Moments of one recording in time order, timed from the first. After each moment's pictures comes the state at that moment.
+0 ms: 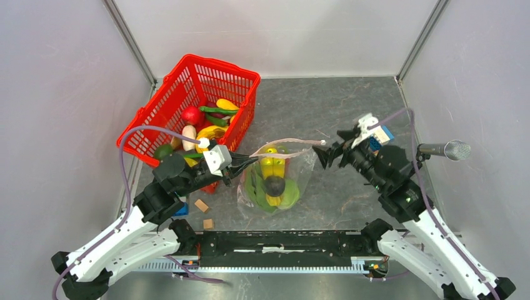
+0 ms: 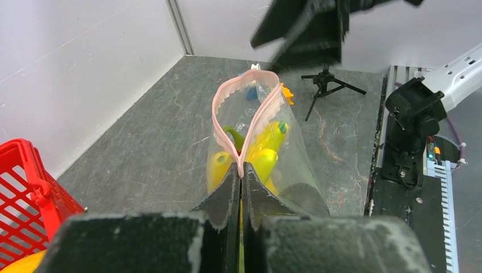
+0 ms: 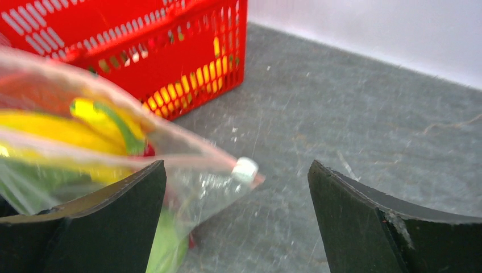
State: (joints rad) left arm -0.85 0.64 0.79 -0.07 0.28 0.15; right arm 0.63 0.59 0.70 -0.19 0.02 0.10
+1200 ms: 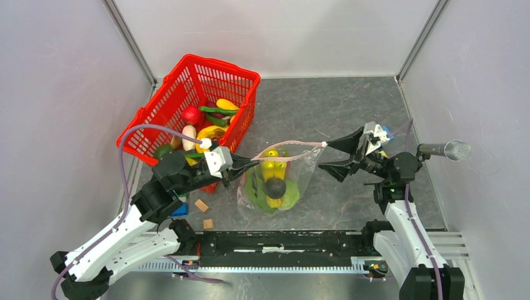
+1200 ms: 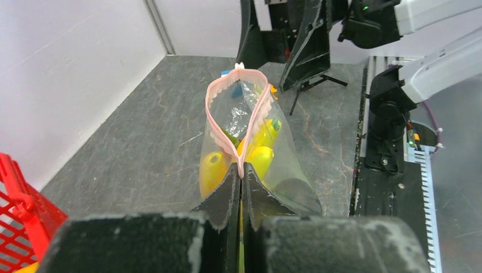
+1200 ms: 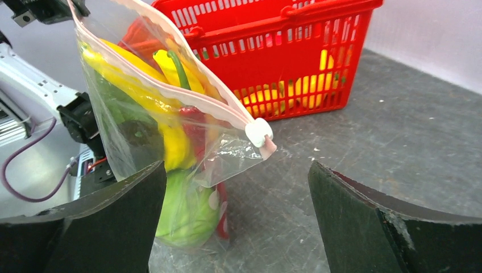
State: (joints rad) left arm -0.85 0.66 0.83 -0.13 0.35 0.17; right arm -0.01 0.76 0.37 0.68 -1.14 0.46
